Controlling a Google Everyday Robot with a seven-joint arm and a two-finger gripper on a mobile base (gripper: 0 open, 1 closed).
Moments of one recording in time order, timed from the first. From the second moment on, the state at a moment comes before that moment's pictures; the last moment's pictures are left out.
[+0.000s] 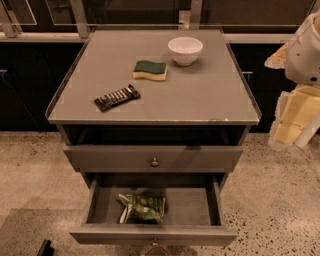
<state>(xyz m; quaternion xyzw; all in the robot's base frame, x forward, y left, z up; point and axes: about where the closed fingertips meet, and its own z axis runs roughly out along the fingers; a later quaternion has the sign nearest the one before) 0.438 -0.217 0.976 -0.60 0.78 -0.03 0.16</state>
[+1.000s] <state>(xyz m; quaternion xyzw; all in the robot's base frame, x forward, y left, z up) 0.410 -0.193 0.964 -0.61 0.76 -0.04 0.21</state>
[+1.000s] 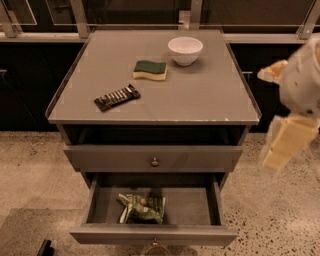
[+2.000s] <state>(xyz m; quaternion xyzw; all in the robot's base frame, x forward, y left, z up) 0.413 -0.161 0.840 -0.53 0.77 0.10 0.34</state>
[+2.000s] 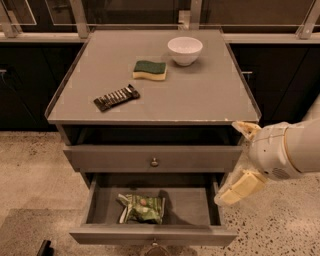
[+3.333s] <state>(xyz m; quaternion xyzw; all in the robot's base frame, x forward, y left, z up) 0.371 -0.164 0.703 -0.44 0.81 0.16 0.34</state>
